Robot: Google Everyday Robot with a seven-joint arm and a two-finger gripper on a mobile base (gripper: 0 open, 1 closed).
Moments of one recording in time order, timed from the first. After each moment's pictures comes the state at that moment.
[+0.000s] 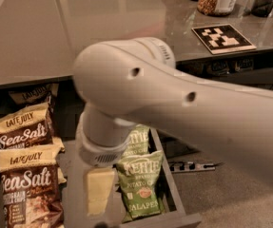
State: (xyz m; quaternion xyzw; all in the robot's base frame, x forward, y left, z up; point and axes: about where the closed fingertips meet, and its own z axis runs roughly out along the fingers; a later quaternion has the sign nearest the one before) arm 0.346 0.093 0.815 -0.78 0.60 0.12 0.14
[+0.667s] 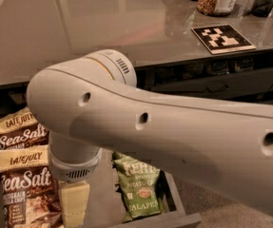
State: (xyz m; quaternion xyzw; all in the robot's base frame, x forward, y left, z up) arm 0.326 0.142 0.804 -0.80 0.58 0.11 0.14
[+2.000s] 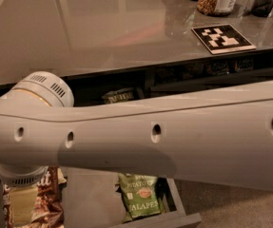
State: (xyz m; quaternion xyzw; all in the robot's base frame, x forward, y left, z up) arm 0.340 0.252 0.779 -0.79 0.57 0.10 0.21
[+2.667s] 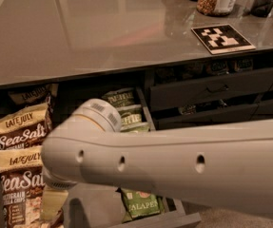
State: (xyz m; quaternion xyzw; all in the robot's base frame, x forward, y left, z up) arm 0.361 0.207 0.738 -0.70 0.66 0.12 0.24
